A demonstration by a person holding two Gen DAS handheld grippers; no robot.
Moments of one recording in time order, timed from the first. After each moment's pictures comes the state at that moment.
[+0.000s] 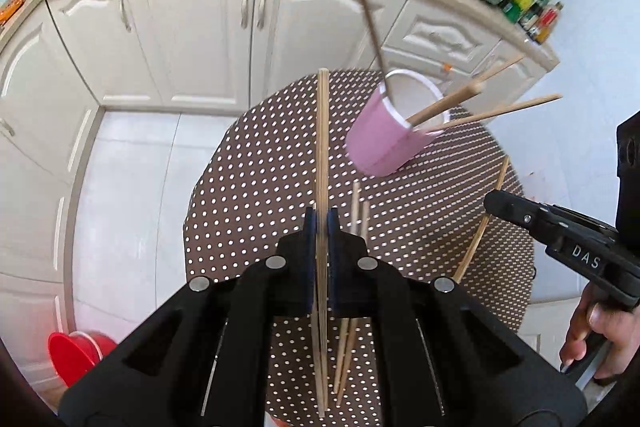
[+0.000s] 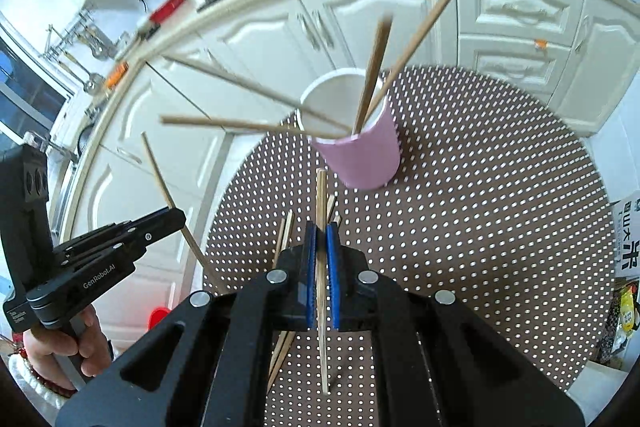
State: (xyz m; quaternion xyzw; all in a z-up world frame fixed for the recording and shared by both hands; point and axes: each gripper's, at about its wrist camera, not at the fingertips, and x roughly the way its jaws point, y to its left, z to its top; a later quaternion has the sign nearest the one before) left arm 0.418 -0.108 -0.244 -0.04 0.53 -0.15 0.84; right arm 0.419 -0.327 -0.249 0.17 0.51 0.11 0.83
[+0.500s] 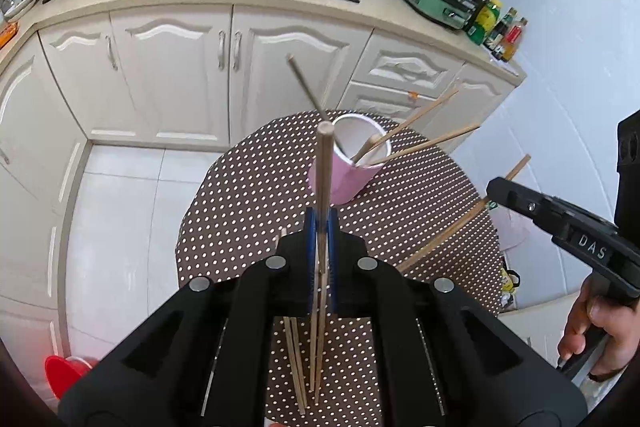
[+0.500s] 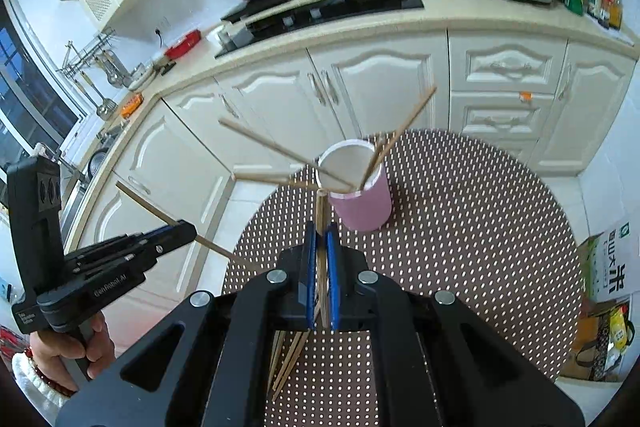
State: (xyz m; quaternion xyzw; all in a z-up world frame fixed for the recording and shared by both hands) left arm 0.402 -0.122 -0.194 -0.05 0.47 -0.19 0.86; right arm 0.394 -0.329 -0.189 0.16 0.43 0.11 0.88
